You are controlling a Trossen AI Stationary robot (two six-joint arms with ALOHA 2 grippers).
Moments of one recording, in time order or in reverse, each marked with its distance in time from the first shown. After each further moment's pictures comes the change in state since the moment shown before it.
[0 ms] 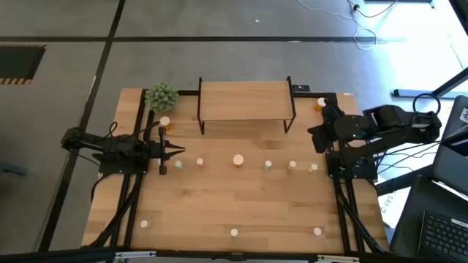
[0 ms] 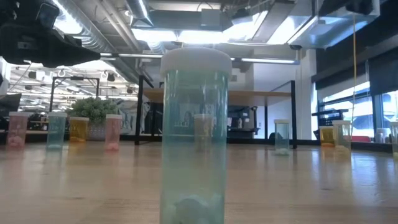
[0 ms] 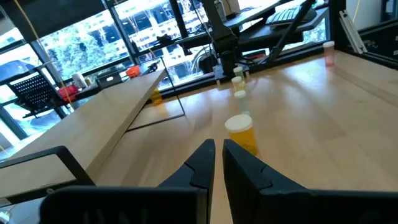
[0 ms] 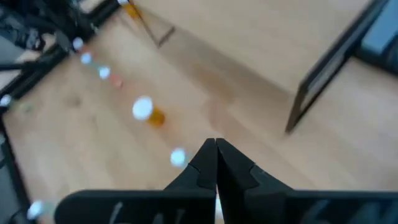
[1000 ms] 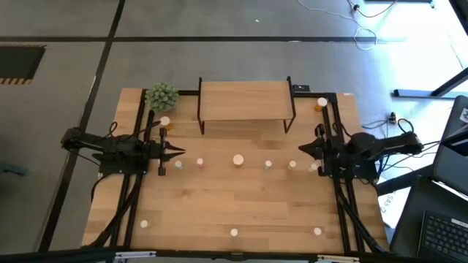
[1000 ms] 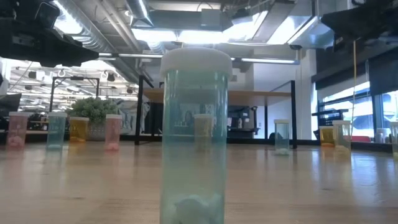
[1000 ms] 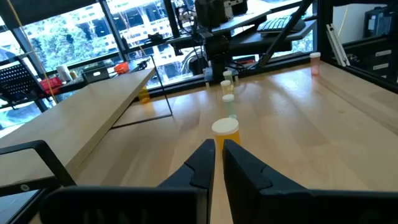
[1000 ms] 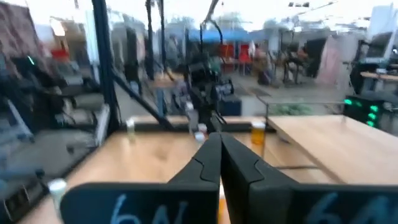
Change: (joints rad) left arm 0.000 0.000 0.000 -0.010 0.044 -0.079; right arm 0.029 -0.781 -1.074 1.273 -0.153 -0.978
